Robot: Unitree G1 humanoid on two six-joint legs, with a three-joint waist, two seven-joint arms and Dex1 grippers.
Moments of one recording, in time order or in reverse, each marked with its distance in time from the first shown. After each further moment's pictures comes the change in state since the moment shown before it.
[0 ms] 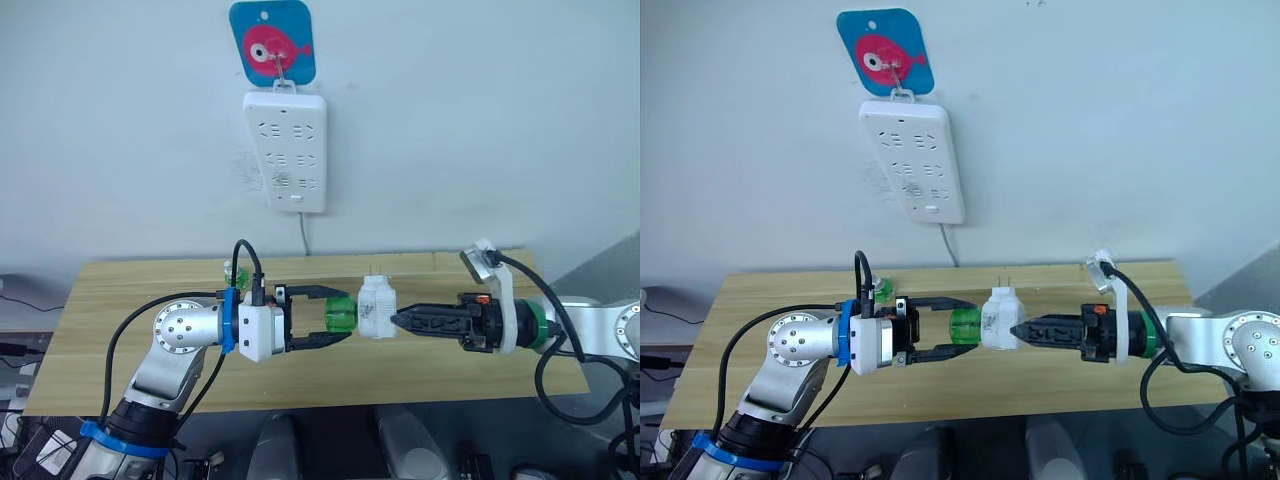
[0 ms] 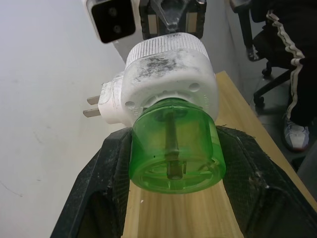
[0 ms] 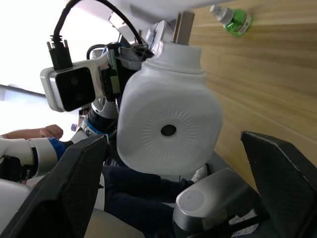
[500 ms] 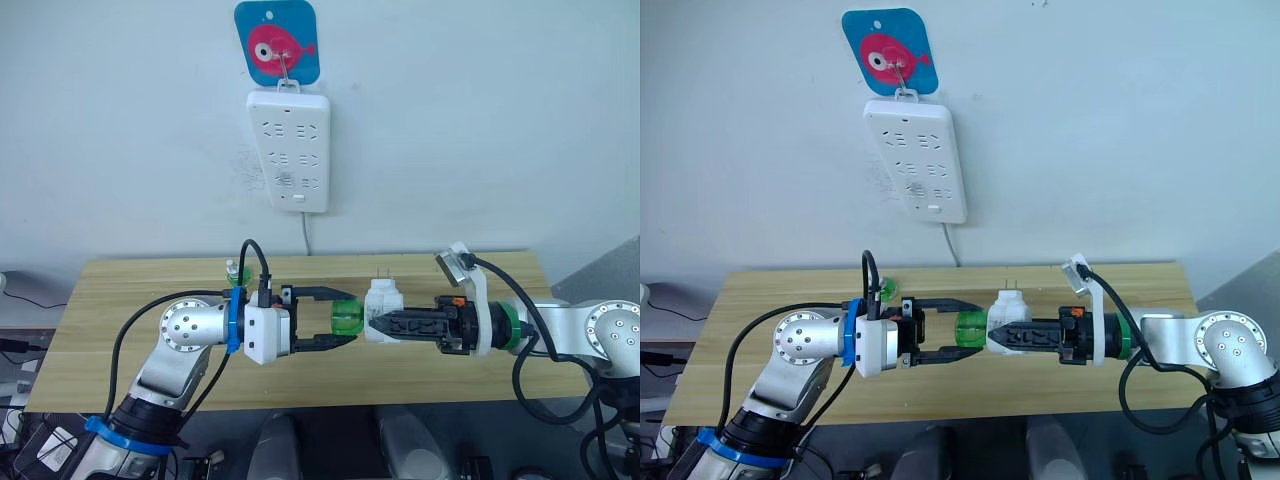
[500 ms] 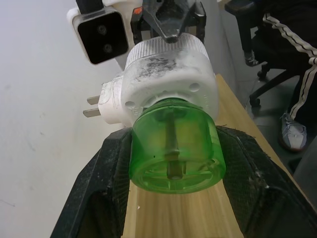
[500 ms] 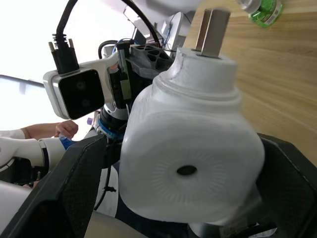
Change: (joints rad) left arm -0.024 -0.001 -0.030 0.000 0.001 -0.007 -0.002; right arm -0.048 0.090 0.063 0.005 0.023 -0.009 -0.065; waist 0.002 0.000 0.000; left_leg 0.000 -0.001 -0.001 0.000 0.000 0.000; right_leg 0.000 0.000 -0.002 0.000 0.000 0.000
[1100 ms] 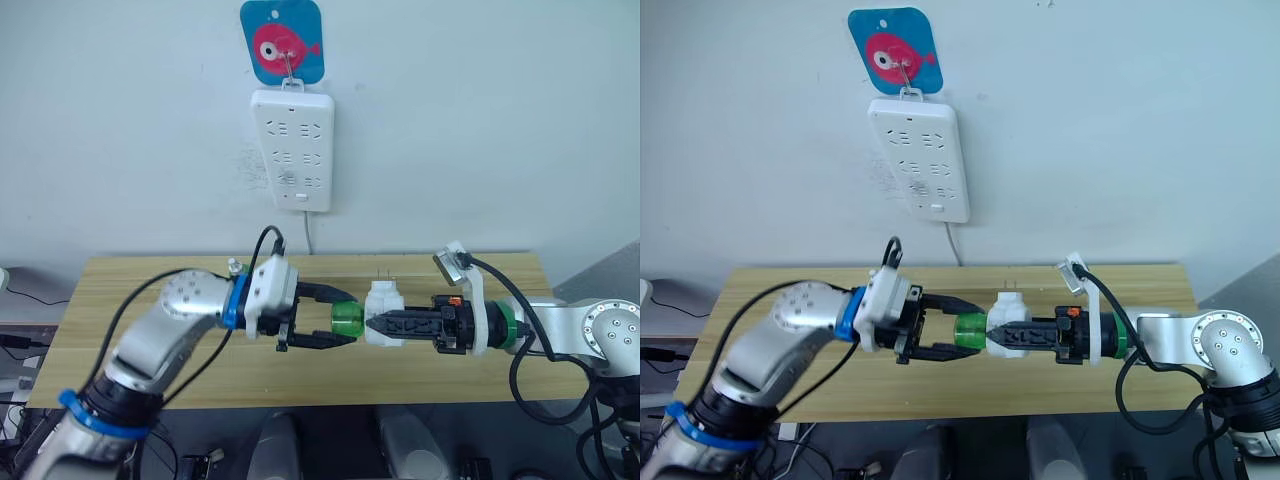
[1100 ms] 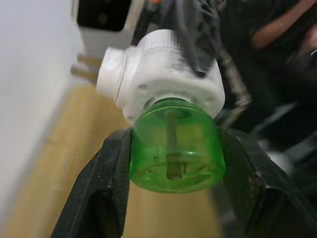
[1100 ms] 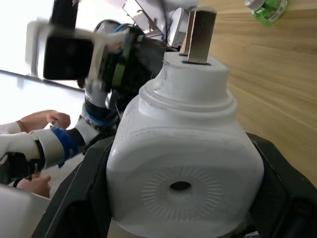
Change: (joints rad) left arm -0.169 0.180 -0.037 -0.154 -0.427 0.863 -0.015; right arm -0.007 0.005 0.001 -0.021 -0.002 0.001 0.001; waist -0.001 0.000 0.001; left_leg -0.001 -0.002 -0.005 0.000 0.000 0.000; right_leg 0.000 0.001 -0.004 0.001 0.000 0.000
